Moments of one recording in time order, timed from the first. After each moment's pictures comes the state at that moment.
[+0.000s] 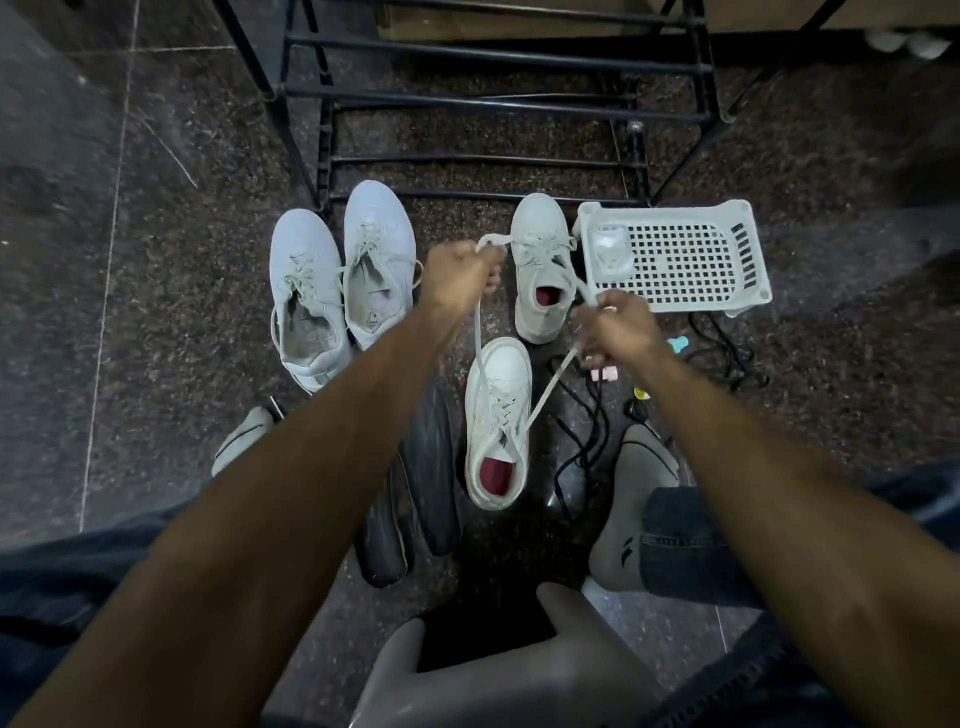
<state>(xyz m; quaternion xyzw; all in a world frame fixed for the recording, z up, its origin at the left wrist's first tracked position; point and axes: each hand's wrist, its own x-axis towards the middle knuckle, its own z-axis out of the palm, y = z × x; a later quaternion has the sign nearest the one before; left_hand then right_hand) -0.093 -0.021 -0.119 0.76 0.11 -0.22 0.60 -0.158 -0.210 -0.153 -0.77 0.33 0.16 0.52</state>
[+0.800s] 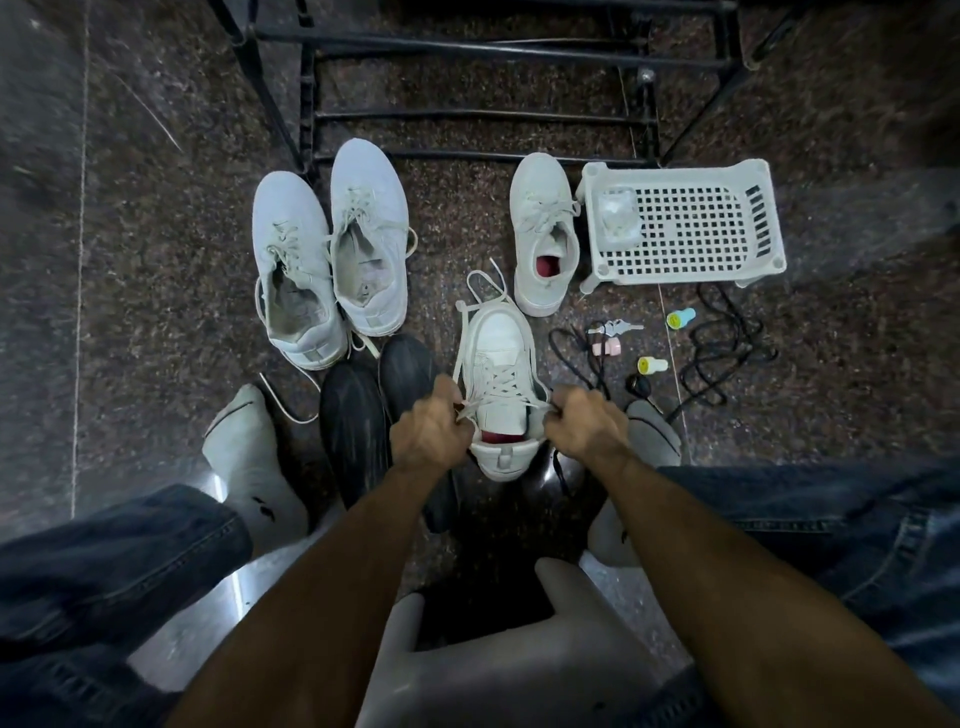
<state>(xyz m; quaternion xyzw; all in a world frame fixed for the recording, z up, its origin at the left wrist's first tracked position) -0.228 0.027 -0.223 0.93 0.01 -0.30 0.20 -0.253 -0.163 -0.213 -0.92 0.19 0.31 0.16</state>
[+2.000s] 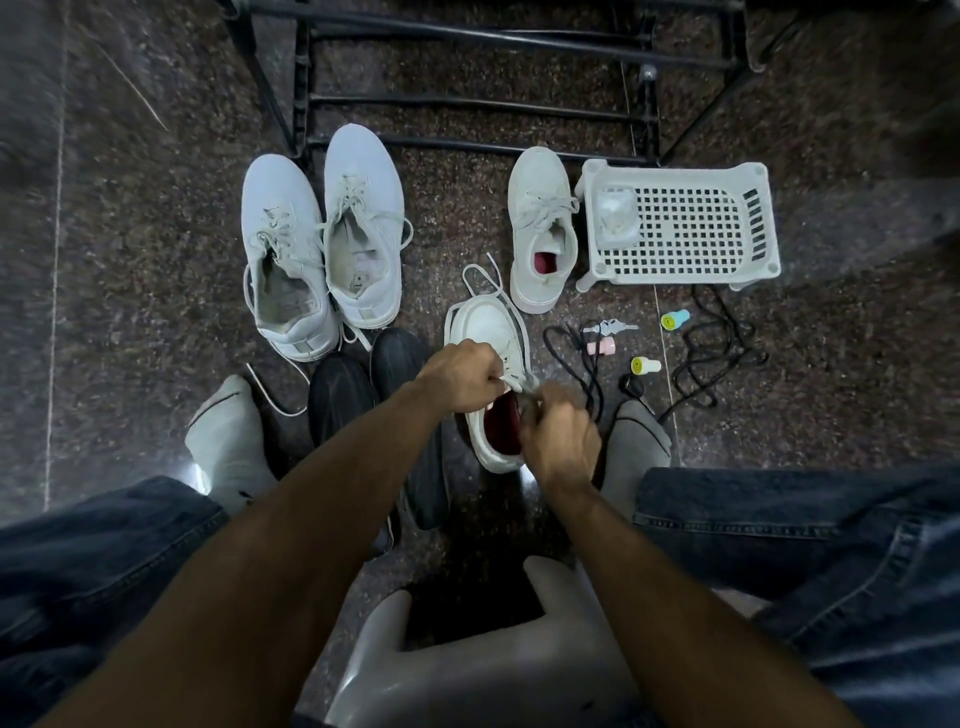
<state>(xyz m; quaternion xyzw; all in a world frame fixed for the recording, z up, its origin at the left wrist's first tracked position) -0.161 -0.008 -0.230 0.89 -0.26 -0.34 0.17 -0.270 -0.118 -0.200 -0.93 0.26 0.13 0.20</state>
